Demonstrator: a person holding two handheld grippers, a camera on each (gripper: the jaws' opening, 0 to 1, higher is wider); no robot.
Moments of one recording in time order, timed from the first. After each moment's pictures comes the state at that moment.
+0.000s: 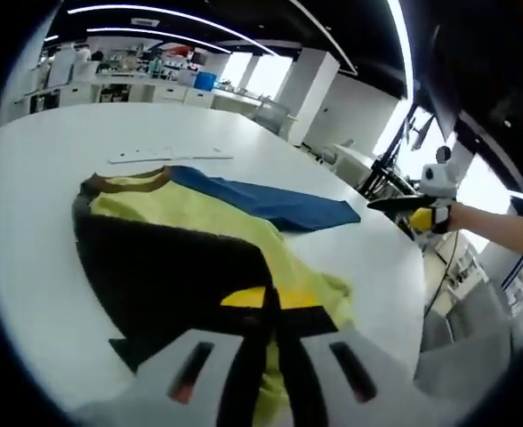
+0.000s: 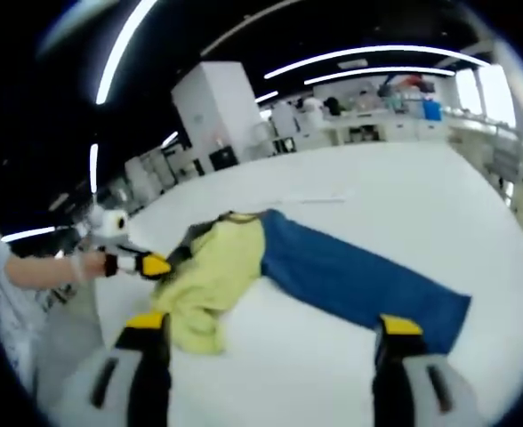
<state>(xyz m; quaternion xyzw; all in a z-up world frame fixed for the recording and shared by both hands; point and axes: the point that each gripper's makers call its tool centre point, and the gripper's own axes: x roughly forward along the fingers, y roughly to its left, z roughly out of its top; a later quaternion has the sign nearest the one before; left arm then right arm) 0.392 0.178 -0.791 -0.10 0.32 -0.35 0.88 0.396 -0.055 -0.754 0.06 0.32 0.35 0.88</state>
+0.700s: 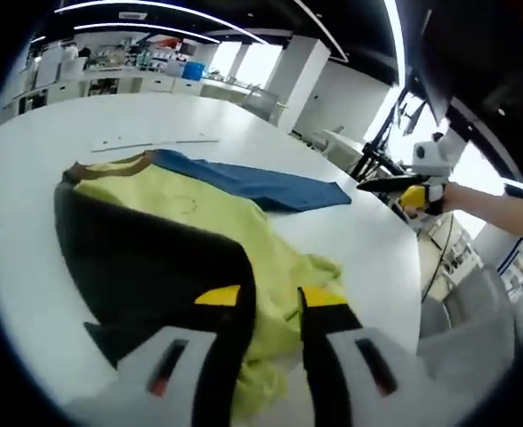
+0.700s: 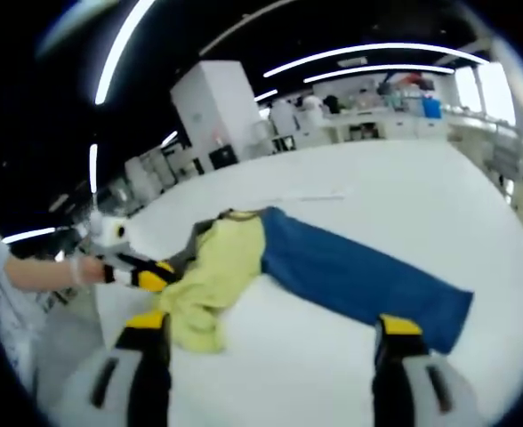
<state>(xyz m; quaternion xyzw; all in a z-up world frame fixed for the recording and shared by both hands) 0.377 0.168 -0.794 -0.08 0.32 -0.38 0.86 0.396 -0.056 -0.759 0.06 0.32 0.35 0.88</state>
